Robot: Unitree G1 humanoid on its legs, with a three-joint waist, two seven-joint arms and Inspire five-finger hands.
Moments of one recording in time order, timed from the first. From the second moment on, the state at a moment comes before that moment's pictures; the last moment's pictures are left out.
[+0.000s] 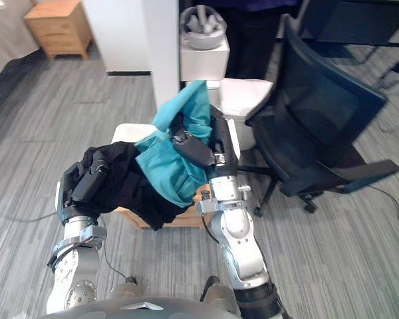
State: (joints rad) left arm 0.36 -0.07 -0.07 -0.34 -0.46 -0.16 0.23; right arm -0.04 -0.10 0.26 -0.30 0.17 -0.13 -0.09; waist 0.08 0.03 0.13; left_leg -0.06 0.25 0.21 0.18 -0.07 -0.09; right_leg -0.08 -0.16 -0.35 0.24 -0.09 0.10
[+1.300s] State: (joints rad) left arm 0.29 0.10 0.08 -0.32 -0.60 -0.17 0.05; right arm -0.71 -0.51 0.05 0.52 0.17 -0.06 -0.15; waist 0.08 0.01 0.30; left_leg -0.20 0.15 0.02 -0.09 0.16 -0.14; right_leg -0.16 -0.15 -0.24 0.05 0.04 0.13
